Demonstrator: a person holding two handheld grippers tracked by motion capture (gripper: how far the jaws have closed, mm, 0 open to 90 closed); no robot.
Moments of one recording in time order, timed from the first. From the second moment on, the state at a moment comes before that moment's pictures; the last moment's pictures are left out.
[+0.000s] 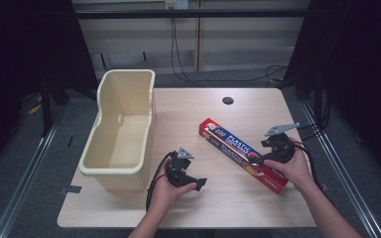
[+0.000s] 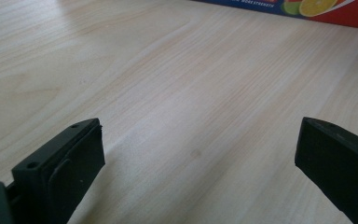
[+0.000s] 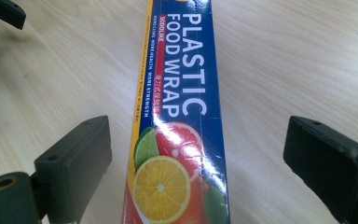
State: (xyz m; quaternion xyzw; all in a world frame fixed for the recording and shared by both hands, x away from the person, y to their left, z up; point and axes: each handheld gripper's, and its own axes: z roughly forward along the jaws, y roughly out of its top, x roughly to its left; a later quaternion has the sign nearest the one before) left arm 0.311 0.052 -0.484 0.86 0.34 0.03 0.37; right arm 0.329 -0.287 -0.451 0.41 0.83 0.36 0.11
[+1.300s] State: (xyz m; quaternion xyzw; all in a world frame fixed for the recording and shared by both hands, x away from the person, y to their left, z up) left arm 0.311 0.051 -0.477 0.86 0.33 0.01 0.39; right arm 0.344 -0.255 -0.473 0.39 0.88 0.25 0.10
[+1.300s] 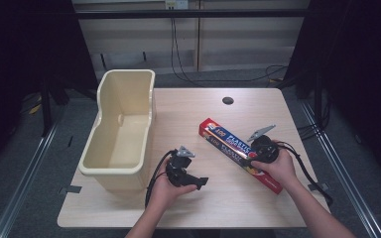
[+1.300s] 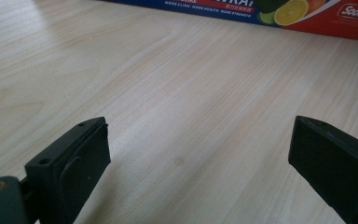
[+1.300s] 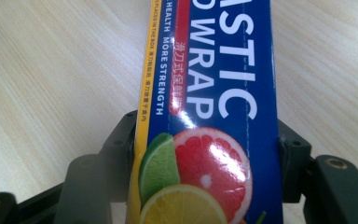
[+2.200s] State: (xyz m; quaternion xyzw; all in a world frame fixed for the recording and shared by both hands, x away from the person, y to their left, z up) left arm 0.341 0.027 -0.406 0.89 0.24 0.02 0.38; right arm 0.328 -0.265 -0.445 0.28 0.91 0.29 0.05
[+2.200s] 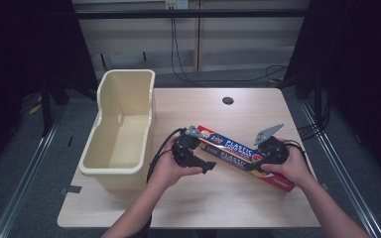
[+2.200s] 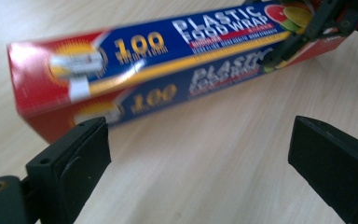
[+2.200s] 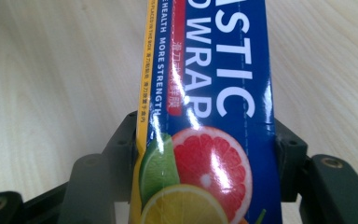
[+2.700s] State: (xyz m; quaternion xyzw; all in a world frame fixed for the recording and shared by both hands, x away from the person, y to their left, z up) left arm 0.364 -0.002 -0.384 0.91 0.19 0.01 0.37; right arm 0.330 -0.262 -0.429 0.21 0.93 0.29 0.03
